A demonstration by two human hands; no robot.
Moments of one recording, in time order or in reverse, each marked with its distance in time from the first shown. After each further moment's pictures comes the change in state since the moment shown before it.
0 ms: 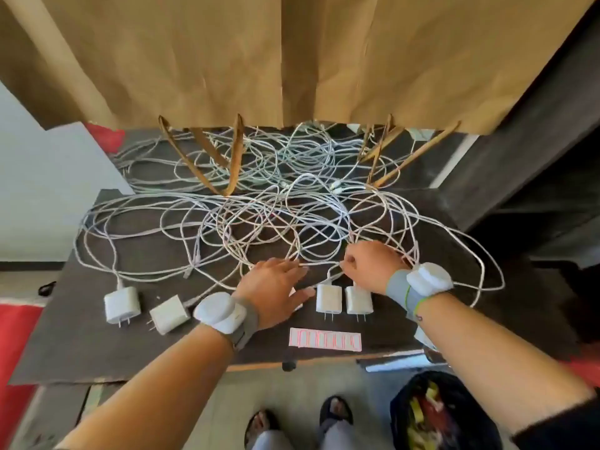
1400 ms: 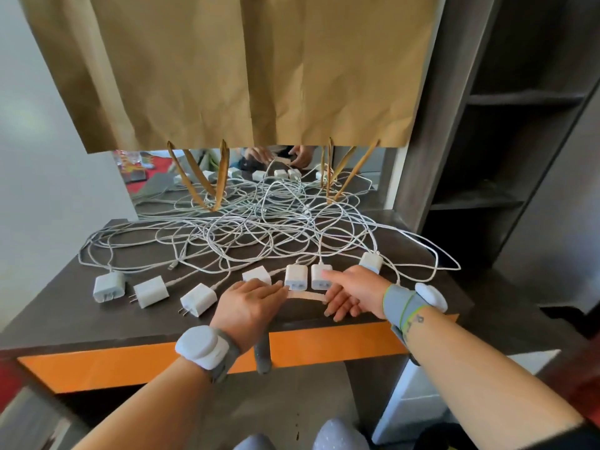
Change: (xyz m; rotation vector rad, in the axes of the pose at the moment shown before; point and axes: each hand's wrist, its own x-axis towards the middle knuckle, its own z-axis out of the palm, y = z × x) left_hand -0.072 0.047 0.084 0.345 0.875 0.404; right_hand -0.100 0.030 0.068 0.909 -0.151 0.162
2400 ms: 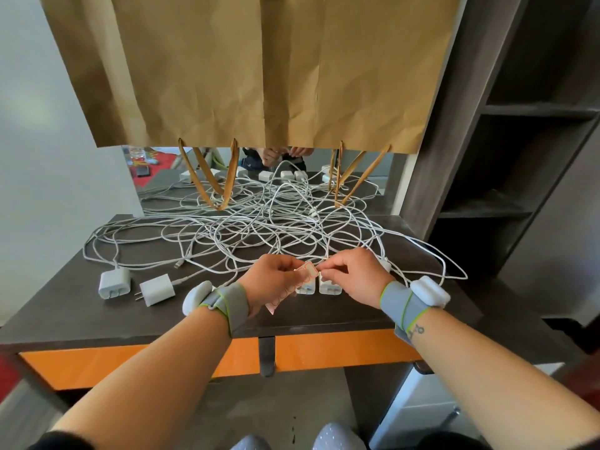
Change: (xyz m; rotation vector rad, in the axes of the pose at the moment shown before) left_hand 0.058 -0.008 -0.004 -1.160 -0.373 -0.948; right_hand -0.006 -0.024 0.005 -0.472 0.352 -0.650
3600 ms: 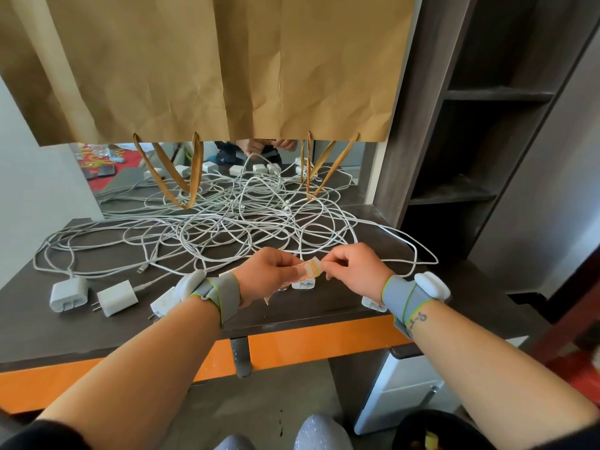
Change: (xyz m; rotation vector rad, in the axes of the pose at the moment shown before) left_hand 0.021 0.013 0.028 0.123 -0.214 0.053; right_hand -0.017 0.035 -0.023 0.106 0.044 0.125
